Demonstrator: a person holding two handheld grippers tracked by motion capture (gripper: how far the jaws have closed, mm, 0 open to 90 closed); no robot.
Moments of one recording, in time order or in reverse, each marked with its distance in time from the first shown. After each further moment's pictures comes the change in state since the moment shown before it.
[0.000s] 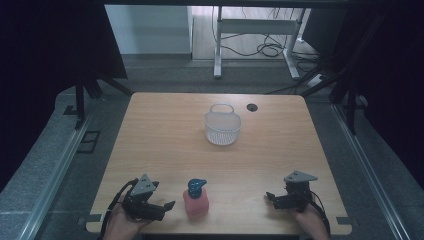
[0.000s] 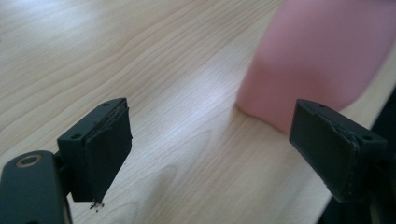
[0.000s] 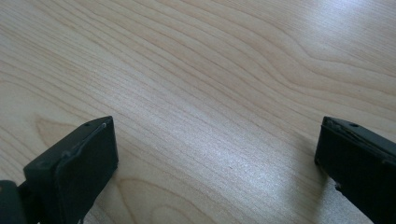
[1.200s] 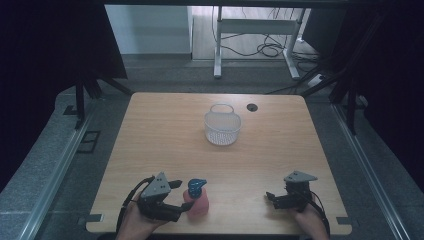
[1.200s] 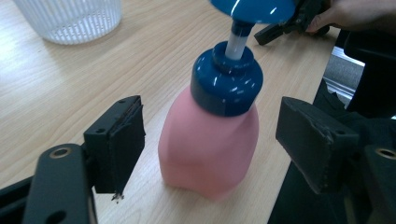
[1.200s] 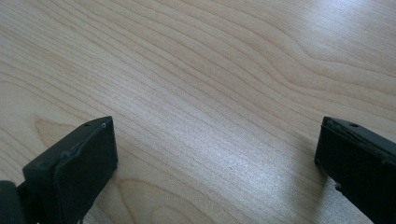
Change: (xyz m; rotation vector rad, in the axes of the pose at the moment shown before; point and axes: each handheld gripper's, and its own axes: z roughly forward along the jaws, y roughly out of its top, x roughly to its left) left arm -0.036 0.042 0.005 -0.113 -0.150 0.107; right arm 0.000 0.000 0.000 0.000 -0.002 0.000
